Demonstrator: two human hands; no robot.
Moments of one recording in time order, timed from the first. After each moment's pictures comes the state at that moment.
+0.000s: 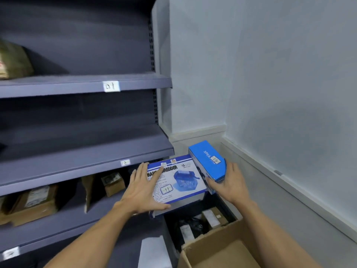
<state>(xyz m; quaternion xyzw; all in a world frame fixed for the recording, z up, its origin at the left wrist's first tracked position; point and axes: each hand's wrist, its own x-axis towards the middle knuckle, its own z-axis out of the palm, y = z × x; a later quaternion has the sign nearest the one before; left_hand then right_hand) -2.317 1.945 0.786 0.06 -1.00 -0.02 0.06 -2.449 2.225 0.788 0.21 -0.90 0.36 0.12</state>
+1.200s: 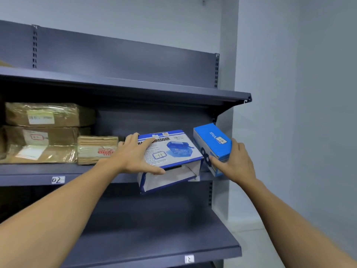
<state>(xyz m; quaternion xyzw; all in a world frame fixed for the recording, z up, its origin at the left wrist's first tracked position) -2.223 1.728 1.135 0.22 -0.95 0.04 0.21 -2.443 1.967 1.093 0.30 -0.82 0.36 0.33</state>
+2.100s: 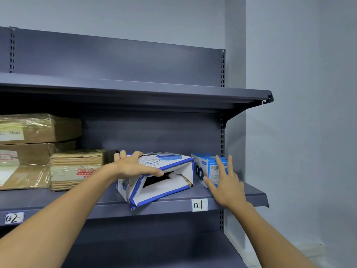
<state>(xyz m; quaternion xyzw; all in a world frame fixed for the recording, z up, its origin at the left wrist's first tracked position) -2.315 1.673 1.154 0.33 -0.91 -0.17 0.16 -2.536 1.874 1.059 0.31 -0.87 0.31 0.23</state>
